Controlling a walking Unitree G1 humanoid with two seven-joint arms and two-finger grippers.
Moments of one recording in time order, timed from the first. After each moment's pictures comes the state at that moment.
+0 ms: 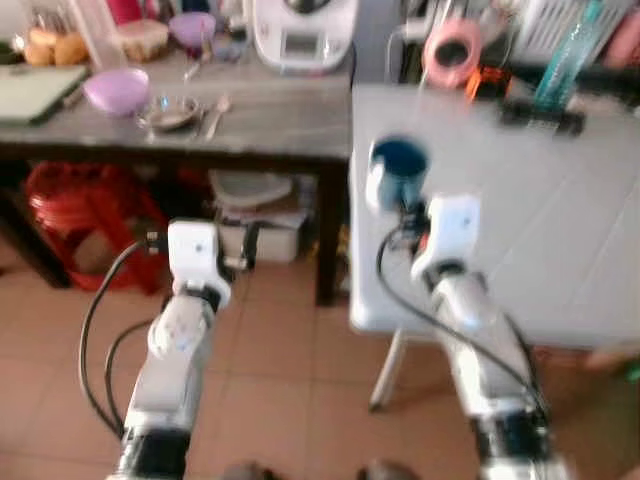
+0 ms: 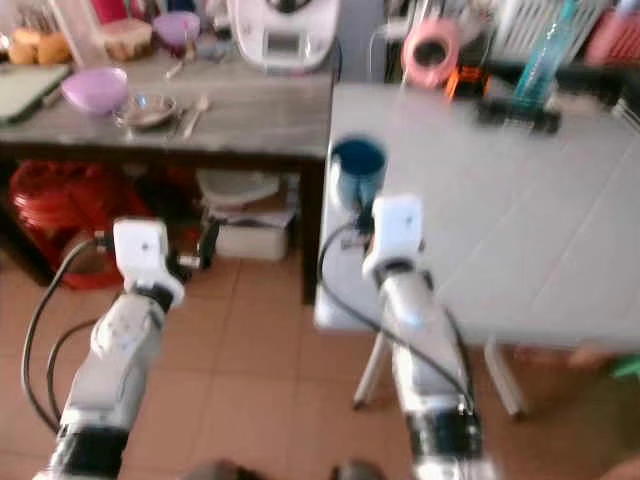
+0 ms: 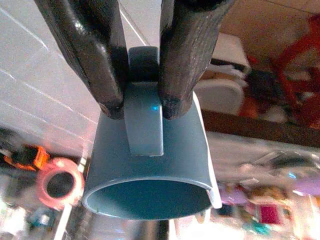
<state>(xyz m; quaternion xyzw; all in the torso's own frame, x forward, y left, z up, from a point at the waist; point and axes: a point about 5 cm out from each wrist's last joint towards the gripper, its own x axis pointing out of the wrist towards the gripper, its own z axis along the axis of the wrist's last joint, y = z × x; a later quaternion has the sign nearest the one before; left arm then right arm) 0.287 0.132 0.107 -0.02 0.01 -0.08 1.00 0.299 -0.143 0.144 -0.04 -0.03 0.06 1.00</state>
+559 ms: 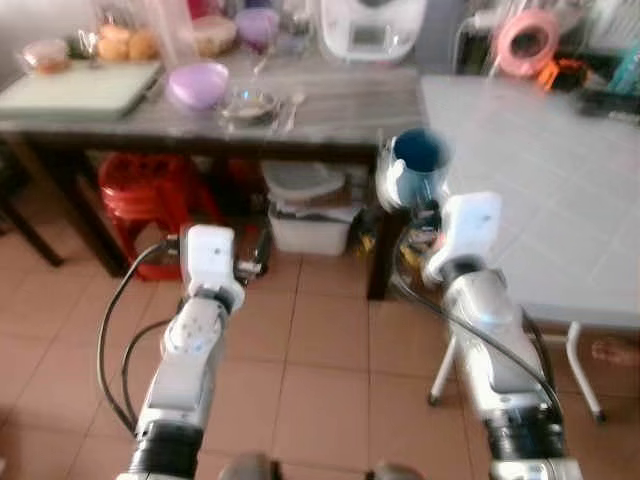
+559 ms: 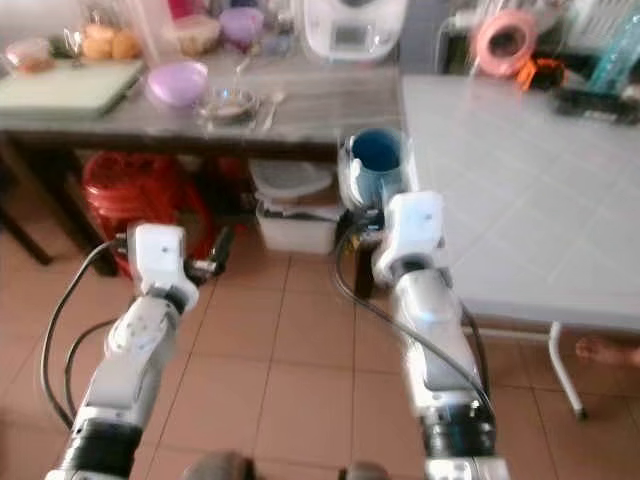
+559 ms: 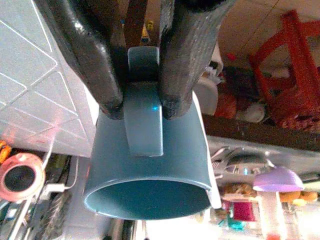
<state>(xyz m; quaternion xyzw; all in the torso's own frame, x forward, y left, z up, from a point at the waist) 0.290 0.134 0.101 0.00 0.02 -0.08 1.00 0.300 -0.147 0.145 -0.04 -0.04 0.05 1.00</state>
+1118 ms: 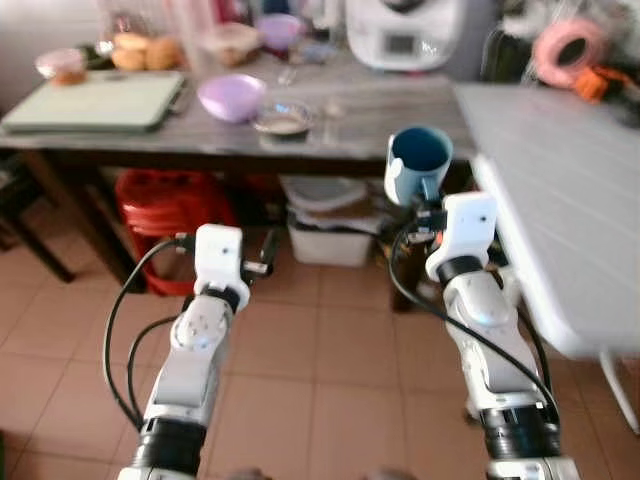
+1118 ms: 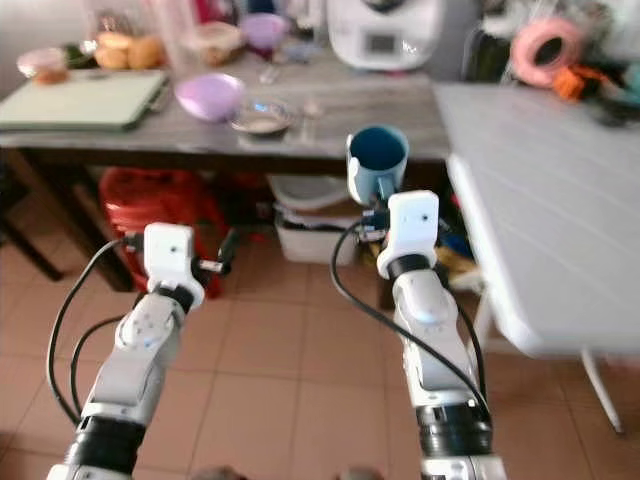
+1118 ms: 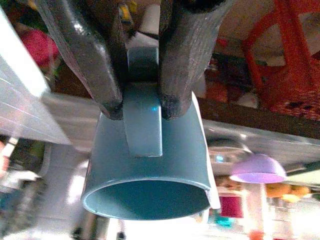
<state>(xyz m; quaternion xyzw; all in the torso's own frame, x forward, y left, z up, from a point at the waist) 0.295 0.128 0.104 0.02 0.01 -0.09 1.00 0.302 -0.140 0.146 -0.04 -0.05 0.05 1.00</state>
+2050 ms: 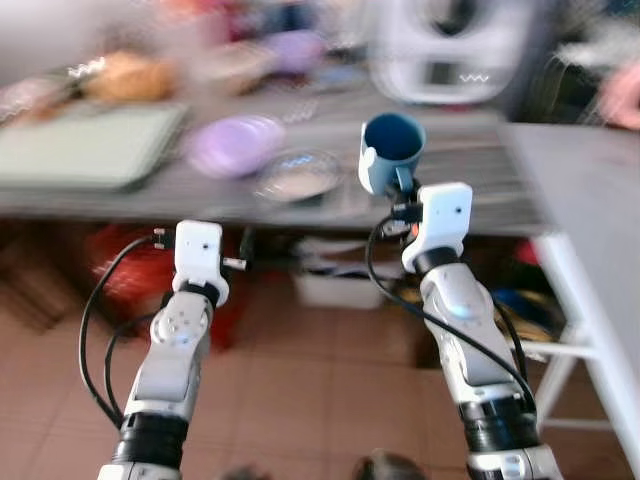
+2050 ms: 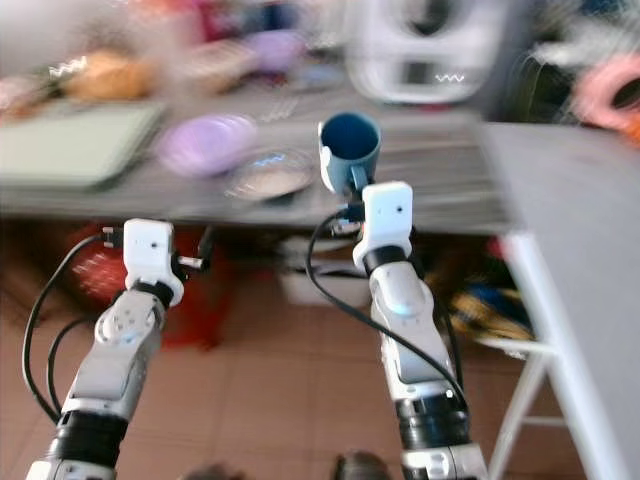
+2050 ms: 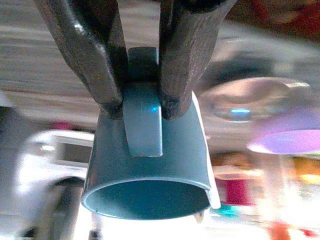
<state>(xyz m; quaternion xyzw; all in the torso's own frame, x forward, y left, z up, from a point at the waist) 0.295 0.139 0.099 0.03 0.02 -0.07 1.00 0.304 -0.128 0.151 -0.04 -0.07 0.07 0.99</state>
